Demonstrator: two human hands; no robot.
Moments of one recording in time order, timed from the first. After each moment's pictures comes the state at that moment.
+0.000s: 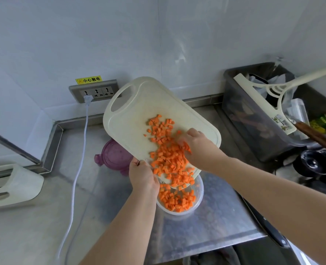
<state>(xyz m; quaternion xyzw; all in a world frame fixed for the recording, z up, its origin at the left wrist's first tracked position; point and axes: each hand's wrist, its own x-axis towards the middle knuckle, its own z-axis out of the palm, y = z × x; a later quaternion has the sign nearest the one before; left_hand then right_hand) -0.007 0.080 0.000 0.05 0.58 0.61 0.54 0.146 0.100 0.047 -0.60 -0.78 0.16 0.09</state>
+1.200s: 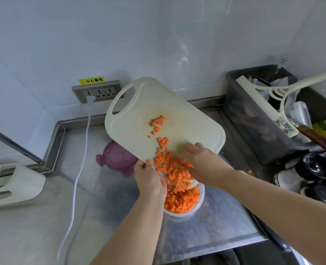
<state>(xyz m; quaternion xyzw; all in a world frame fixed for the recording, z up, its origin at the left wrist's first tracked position) 0.009 0.069 0.009 0.04 0.56 0.62 0.55 0.152 0.077 0.043 -0.52 -0.84 0.12 0.00</state>
